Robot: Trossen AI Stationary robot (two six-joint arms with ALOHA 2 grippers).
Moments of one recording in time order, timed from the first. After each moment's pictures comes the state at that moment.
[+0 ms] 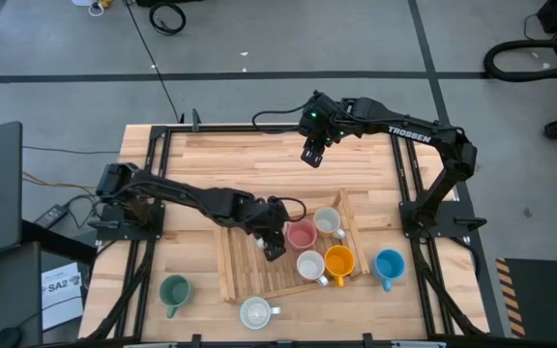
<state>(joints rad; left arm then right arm) -0.18 1.75 1.41 -0.58 -0.05 -0.60 -0.40 1.66 1.63 -0.98 0.03 0.02</state>
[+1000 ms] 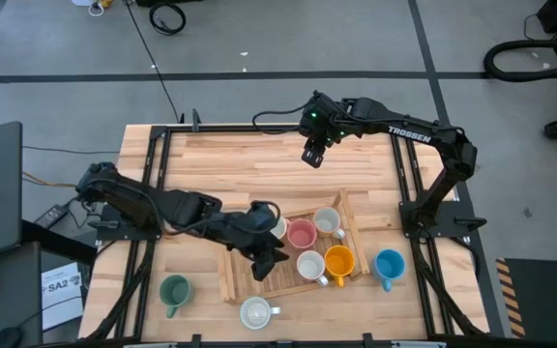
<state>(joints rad) -0.38 1.62 1.64 -0.59 -0.18 -0.83 -0.40 1.66 1.63 -0.99 0.03 0.02</state>
